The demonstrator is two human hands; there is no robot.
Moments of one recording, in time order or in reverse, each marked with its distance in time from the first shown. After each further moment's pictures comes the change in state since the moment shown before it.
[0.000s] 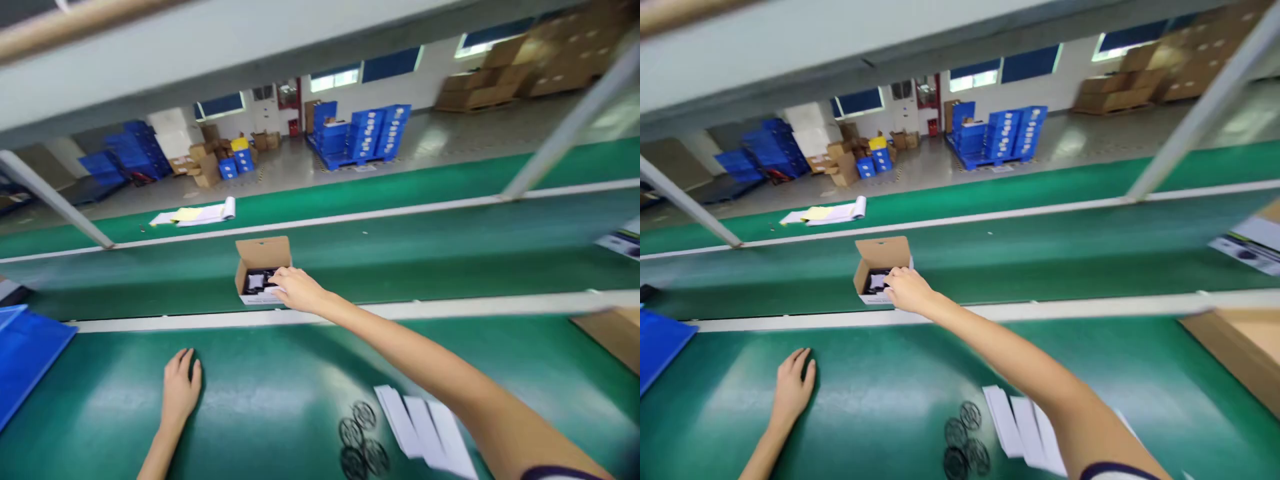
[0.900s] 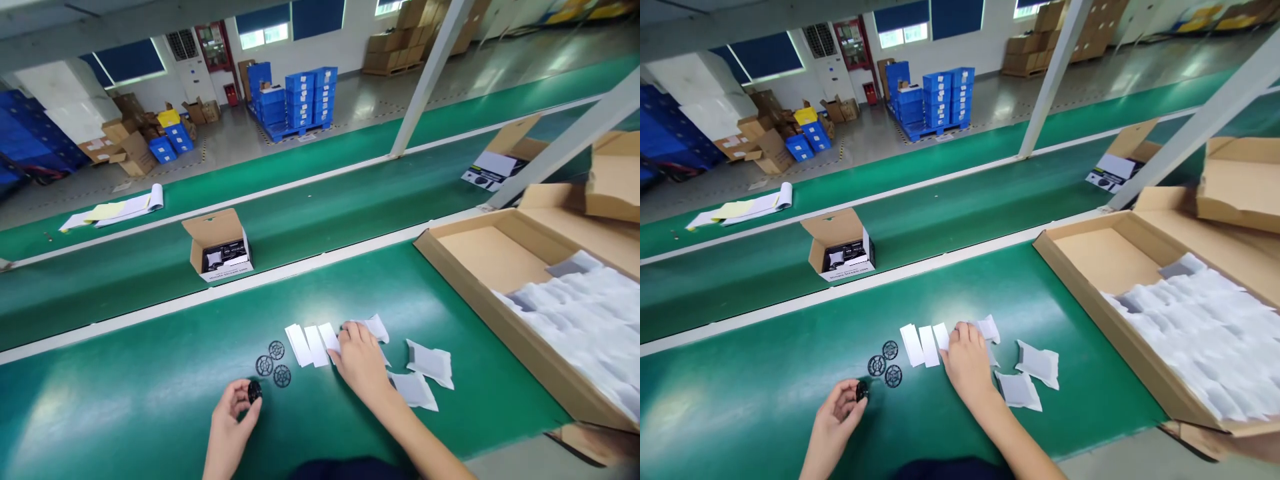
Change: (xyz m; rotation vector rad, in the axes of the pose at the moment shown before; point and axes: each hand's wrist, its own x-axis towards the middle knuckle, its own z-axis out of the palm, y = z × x) left_hand -0.120 0.266 -0.052 -0.861 -0.743 -0.377; right_hand -0.325 0.026 0.071 -0.251 0.113 0.720
